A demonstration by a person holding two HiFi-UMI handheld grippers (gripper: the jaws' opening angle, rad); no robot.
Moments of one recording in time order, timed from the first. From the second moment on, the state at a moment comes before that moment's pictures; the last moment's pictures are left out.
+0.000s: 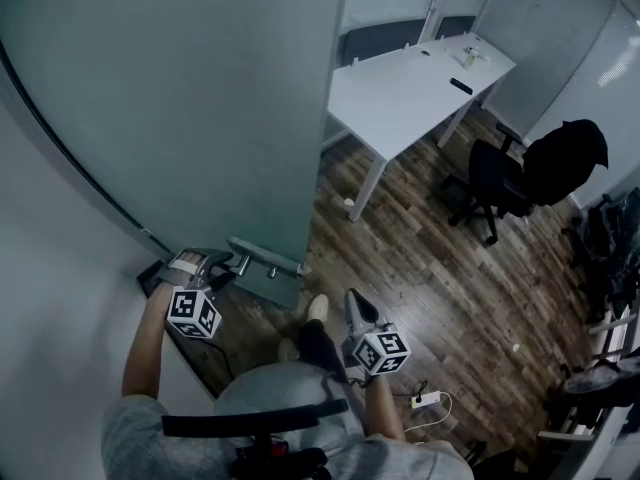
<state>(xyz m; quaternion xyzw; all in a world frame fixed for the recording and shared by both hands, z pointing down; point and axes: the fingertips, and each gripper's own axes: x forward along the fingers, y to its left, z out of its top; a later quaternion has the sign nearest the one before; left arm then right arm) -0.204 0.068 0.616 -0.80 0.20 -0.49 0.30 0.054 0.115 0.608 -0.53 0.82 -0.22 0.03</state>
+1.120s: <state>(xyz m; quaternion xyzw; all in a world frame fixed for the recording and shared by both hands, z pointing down) -0.161 0.098 0.506 -0.92 0.37 -0.10 0.09 0.053 0.118 0.602 -0.53 0.82 -0.22 0.03</state>
